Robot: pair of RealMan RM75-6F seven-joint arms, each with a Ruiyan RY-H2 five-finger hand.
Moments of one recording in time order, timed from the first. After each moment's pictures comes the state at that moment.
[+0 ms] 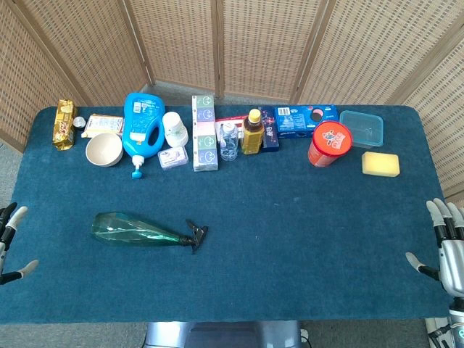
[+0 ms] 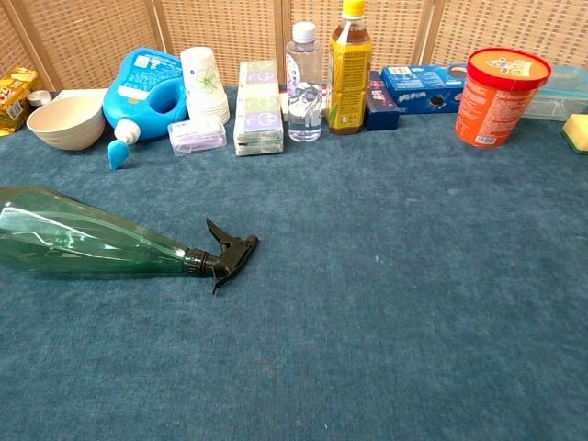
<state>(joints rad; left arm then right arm) -0.04 -1.05 0.00 -1.58 1.55 1.53 0.00 0.03 -1.10 0.11 -1.60 -1.51 1.59 -0.02</state>
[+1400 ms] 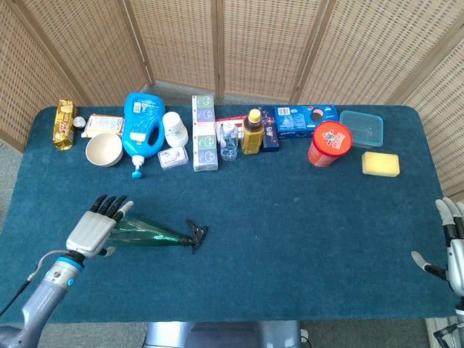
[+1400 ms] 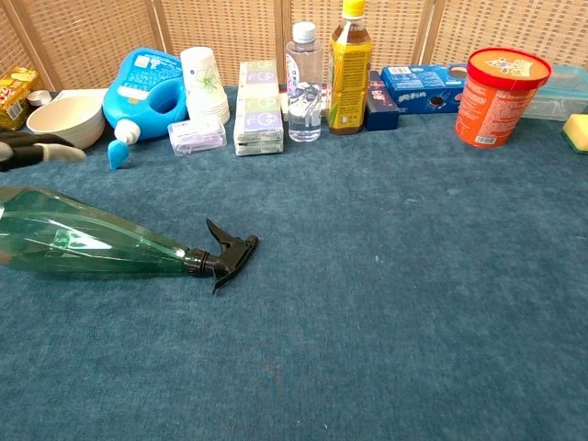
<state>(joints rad) -0.41 -1.24 -0.08 -1.73 1.28 1.01 0.59 0.02 -1.08 0.12 -1.60 -1.48 1.59 0.03</state>
